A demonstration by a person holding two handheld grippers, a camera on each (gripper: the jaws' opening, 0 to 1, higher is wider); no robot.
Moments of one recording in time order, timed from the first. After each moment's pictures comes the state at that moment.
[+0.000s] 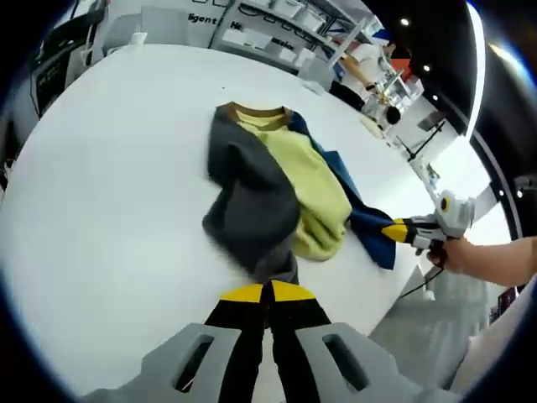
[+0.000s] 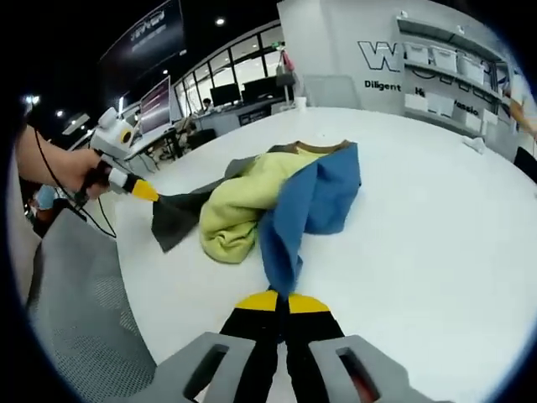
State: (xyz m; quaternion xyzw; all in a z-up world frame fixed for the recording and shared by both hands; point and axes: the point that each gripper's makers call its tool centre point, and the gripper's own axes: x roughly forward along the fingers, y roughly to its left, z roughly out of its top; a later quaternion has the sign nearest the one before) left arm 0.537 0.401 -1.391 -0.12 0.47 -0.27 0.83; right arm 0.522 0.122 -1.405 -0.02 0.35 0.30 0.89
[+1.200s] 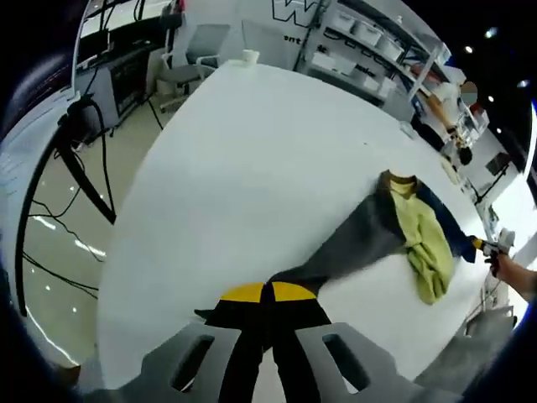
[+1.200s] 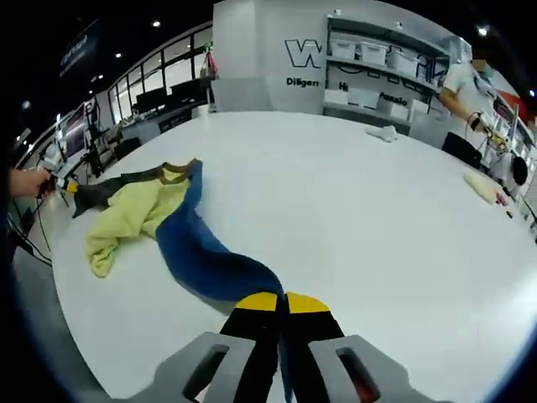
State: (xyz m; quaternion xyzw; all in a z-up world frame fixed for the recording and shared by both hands) left arm 0.623 0.613 -1.377 -0.10 0.46 -0.08 0.88; right arm 0.609 -0.087 -1.380 -0.05 0.36 0.11 0.92
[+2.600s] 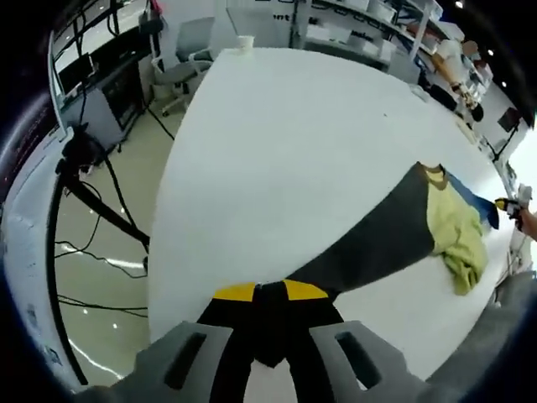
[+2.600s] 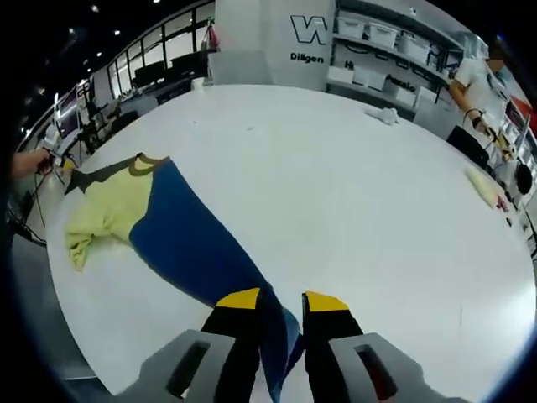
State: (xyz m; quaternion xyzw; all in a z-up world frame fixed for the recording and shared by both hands) left arm 0.650 0.648 -1.377 0.02 0.50 -0.07 0.87; right arm 0.619 -0.108 -1.382 -0.08 0.41 0.13 0.90
